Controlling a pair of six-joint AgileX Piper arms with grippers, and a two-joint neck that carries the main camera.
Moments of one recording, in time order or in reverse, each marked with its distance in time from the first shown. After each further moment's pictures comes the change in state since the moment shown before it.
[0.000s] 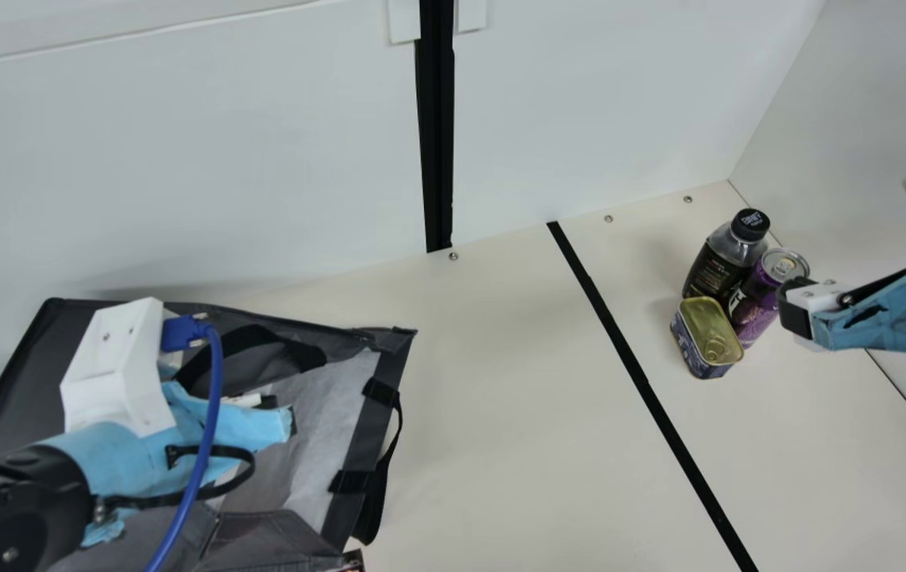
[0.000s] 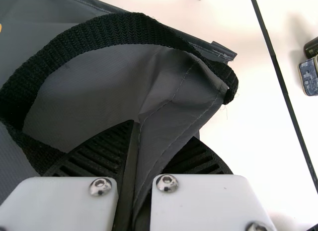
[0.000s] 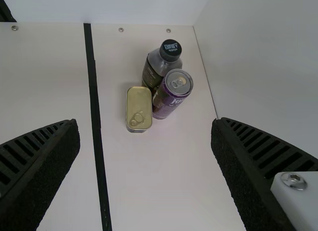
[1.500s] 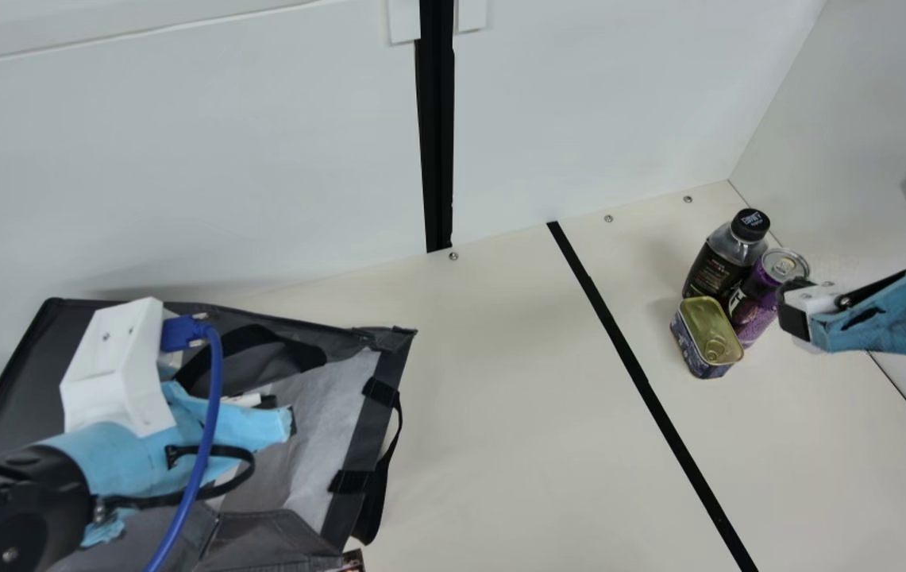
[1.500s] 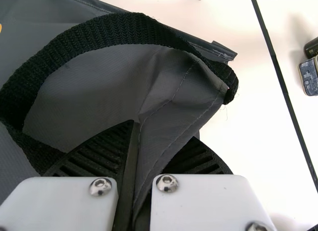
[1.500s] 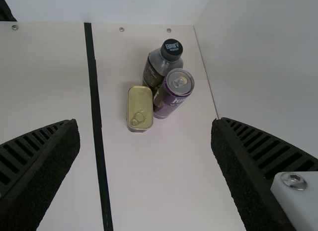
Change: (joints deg) left arm 0.0 0.0 0.0 0.0 0.0 0.0; right arm 2.1 -0.3 0.5 -1.5 -0.5 1.9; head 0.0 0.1
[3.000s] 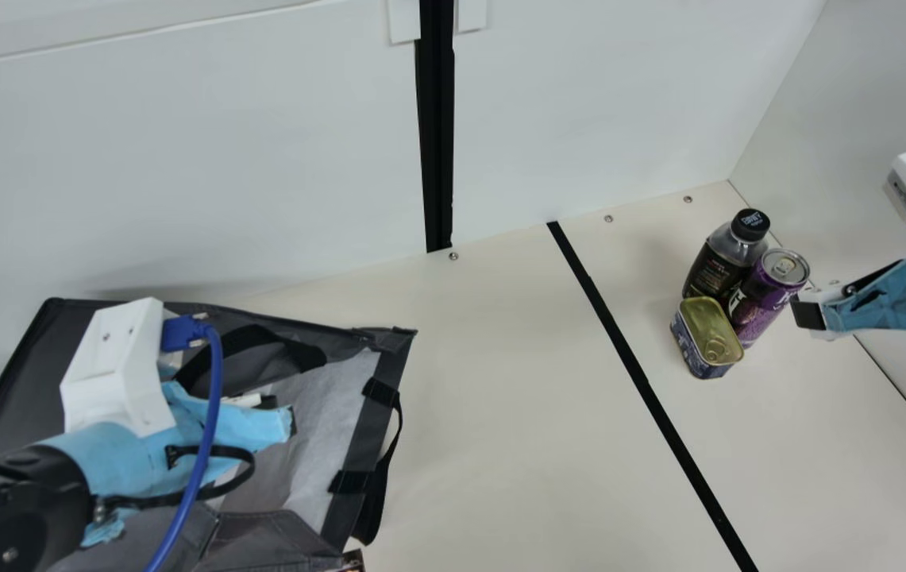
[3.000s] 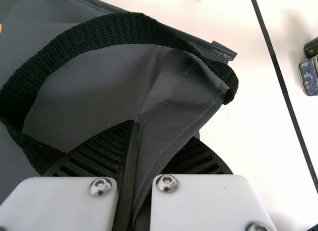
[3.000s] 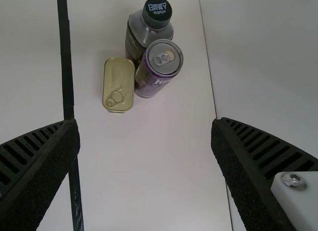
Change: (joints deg) left arm 0.0 0.0 0.0 0.0 0.0 0.0; right arm -6.1 12.5 -2.8 0.0 0.5 -9.3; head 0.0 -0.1
